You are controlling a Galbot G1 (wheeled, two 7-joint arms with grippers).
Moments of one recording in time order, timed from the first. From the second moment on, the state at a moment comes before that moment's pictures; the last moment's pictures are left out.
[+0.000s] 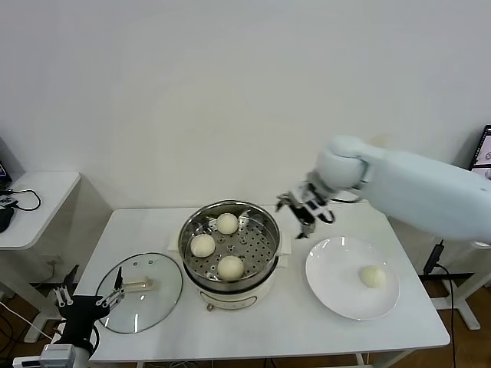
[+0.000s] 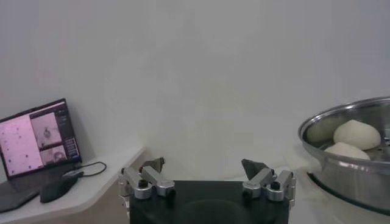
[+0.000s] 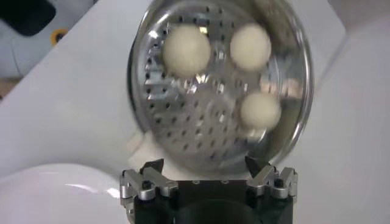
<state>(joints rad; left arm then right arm) 1.79 -1.24 -0.77 -2.29 -0.11 0.15 -0.16 0.47 0.76 -1.09 1.60 0.07 -0.24 -1.12</state>
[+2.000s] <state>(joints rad) 1.82 -1.26 -0.77 -2.31 -0.08 0.16 -0.15 -0.32 0.62 -0.48 1.27 -0.35 -0.22 -1.07</state>
